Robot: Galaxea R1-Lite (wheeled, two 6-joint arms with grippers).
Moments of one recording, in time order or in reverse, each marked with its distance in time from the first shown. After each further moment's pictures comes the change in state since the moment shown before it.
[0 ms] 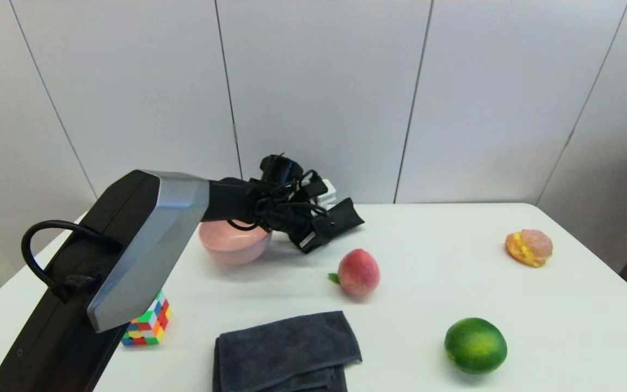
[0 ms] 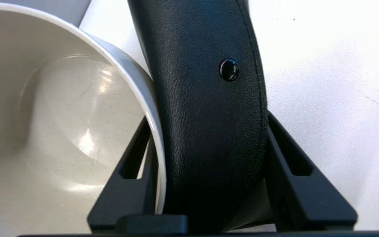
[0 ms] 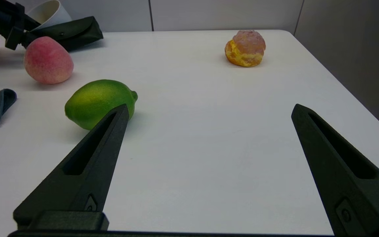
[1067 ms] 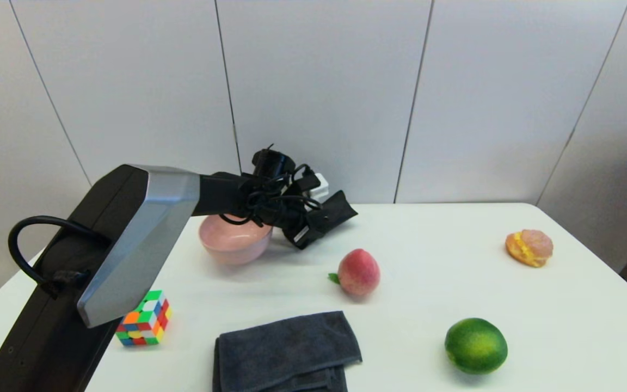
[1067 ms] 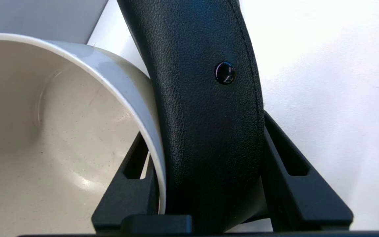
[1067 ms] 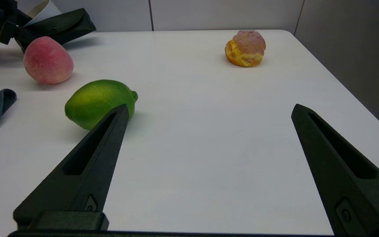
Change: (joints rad) left arm 0.022 -0.028 0.003 0.003 -0.029 -0.001; right arm 0.000 0.000 0.000 0.000 0.000 0.000
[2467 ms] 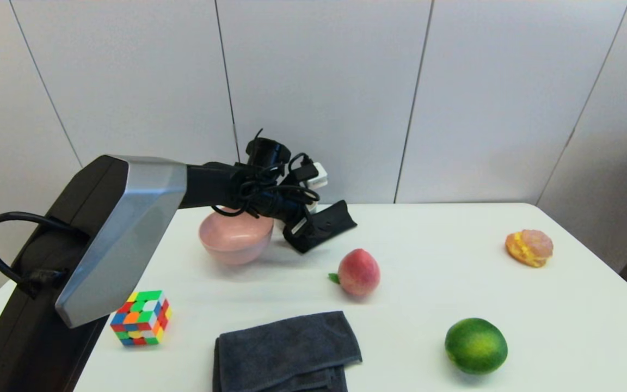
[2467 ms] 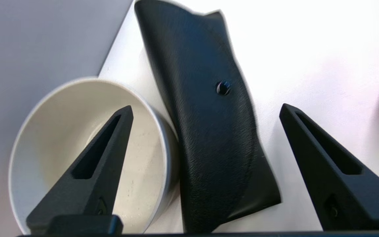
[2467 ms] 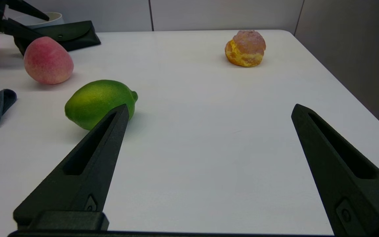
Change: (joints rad) left arm 0.005 -0.051 0.009 0.005 -0.052 0.037; right arm 0.000 0.000 0.000 0.000 0.000 0.000
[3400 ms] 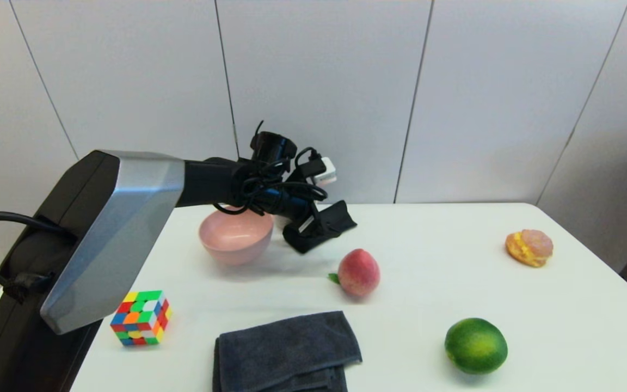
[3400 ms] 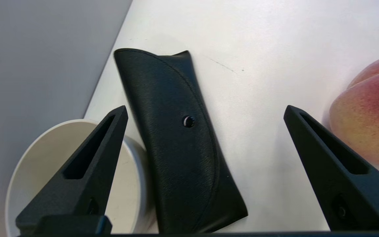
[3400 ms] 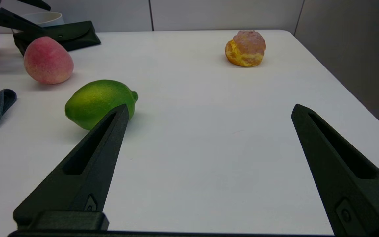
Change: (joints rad) left arm -0.031 -0.036 0.014 -0.007 -0.062 0.006; right arm 0.000 0.000 0.000 0.000 0.001 0.000
